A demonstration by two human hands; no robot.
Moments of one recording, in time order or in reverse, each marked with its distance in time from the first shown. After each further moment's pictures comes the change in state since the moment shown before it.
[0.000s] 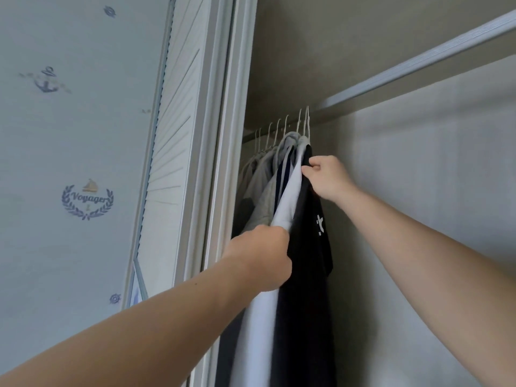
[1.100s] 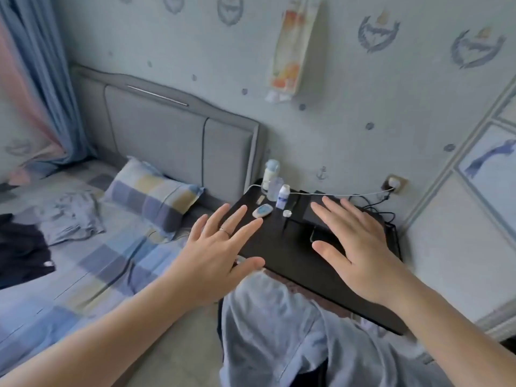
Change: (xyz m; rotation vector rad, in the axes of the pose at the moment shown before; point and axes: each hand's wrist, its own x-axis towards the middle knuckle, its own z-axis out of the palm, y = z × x) left_hand -0.758 -0.182 -0.138 0.254 -0.209 -0.859; right_hand -0.628 -0.375 0.112 0.284 -1.039 -0.760
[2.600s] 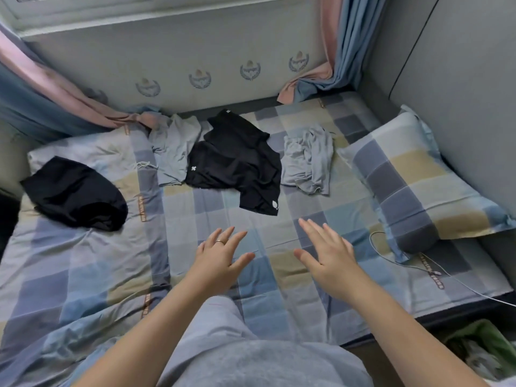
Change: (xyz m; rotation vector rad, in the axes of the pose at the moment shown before) left_hand -0.176 -0.614 0.088 -0.224 -0.122 -1.235; right_hand 0.453 -0.447 0.502 0.326 -0.766 -0.575
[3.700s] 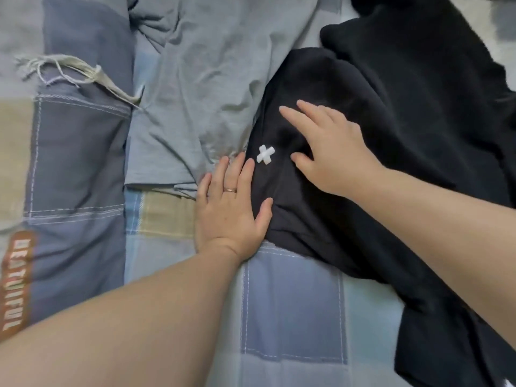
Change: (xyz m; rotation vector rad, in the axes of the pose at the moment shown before) left_hand 0.639 -0.512 0.164 0.127 0.514 -0.320; right_hand 0.876 -0.097 0.351 -0.477 -0.094 -0.360
